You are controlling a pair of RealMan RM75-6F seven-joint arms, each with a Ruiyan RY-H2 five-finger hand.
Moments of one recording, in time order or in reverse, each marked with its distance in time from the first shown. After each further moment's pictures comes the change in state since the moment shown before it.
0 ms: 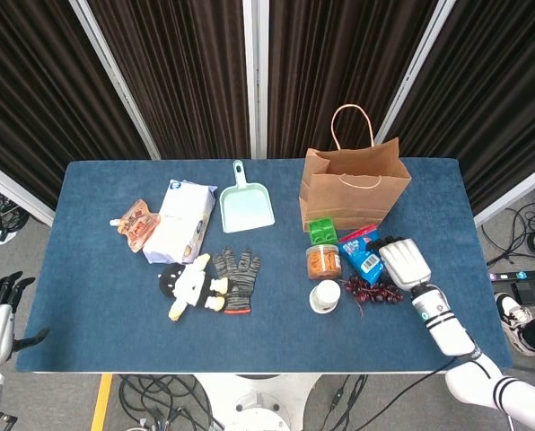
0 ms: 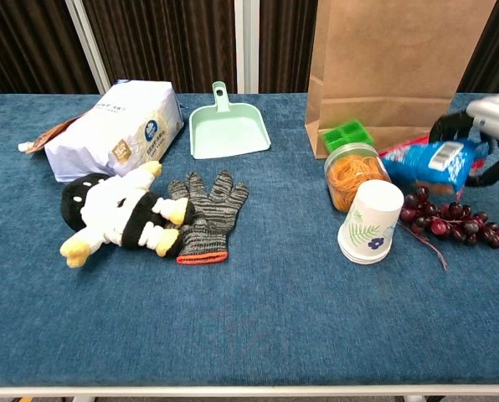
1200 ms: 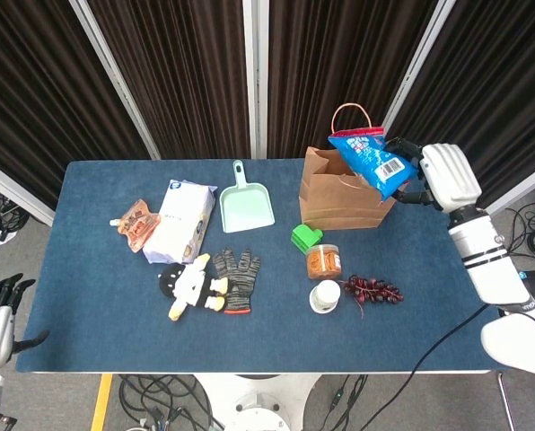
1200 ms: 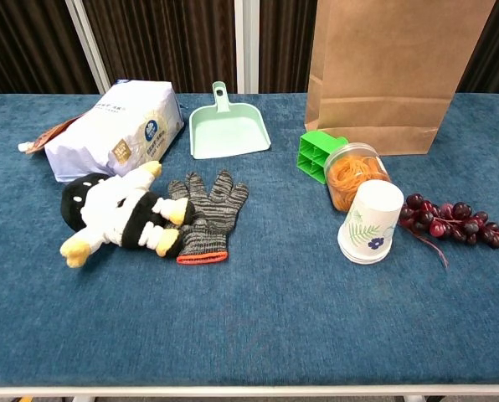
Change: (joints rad) left arm 0.003 -0.005 0.003 0.008 0.000 -0.011 -0.012; right arm 0.187 0.558 0.316 -0.554 0.372 -0.165 0.222
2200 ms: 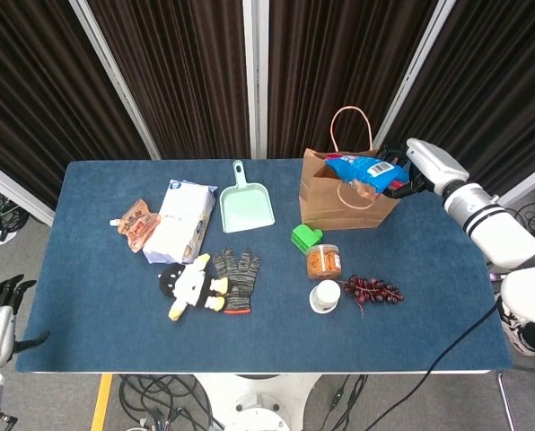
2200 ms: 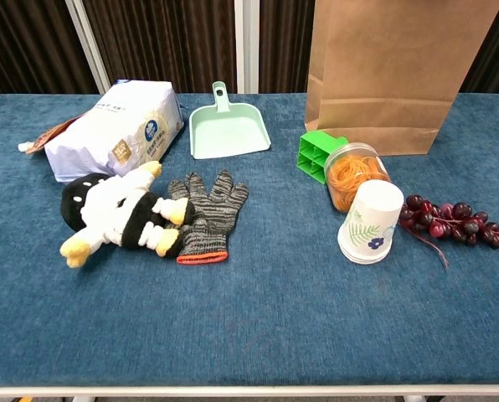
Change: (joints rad) left arm -0.002 0.001 -0.001 0.000 -0.016 -0.019 -0.003; right arm 0.194 0.155 0.034 0.106 0.273 -0.646 0.120
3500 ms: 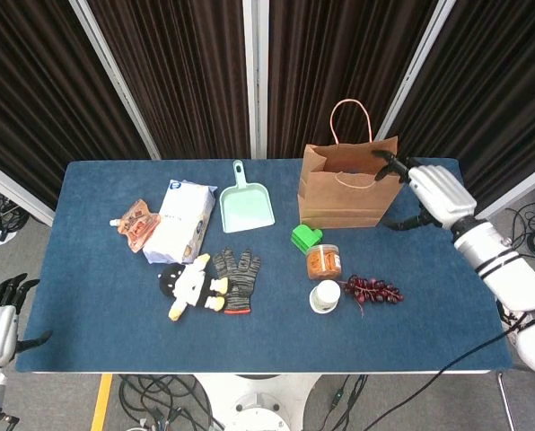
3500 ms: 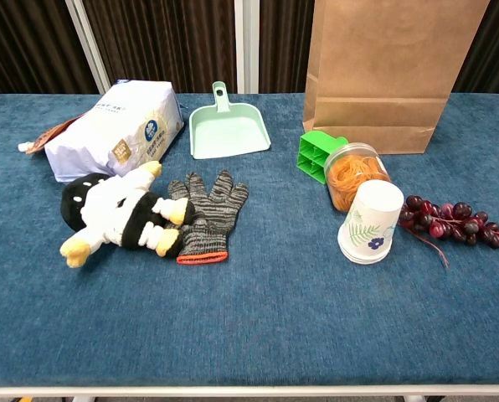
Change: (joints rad) left arm -0.001 -0.004 0.004 0.004 0.024 0.011 -0.004; right arm -0.200 0.035 -0.103 -0.180 -0.523 0.445 0.161
